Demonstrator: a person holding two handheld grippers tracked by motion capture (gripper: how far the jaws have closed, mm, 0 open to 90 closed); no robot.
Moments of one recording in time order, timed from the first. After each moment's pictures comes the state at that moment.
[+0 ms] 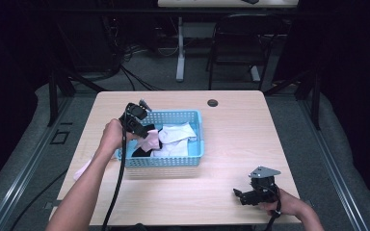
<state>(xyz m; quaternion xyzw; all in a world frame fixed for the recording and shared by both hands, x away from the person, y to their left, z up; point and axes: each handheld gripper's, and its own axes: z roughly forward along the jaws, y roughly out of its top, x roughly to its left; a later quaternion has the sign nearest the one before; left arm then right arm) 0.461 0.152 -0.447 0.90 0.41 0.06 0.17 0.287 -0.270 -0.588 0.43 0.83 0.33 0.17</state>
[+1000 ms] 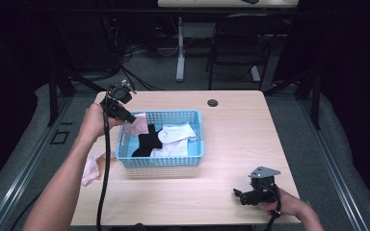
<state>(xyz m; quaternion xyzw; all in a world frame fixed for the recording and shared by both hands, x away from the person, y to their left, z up) 0.453 0.183 -0.377 0.89 0.41 0.10 0.20 0.287 -0.270 -0.588 0.43 0.82 0.33 0.17</state>
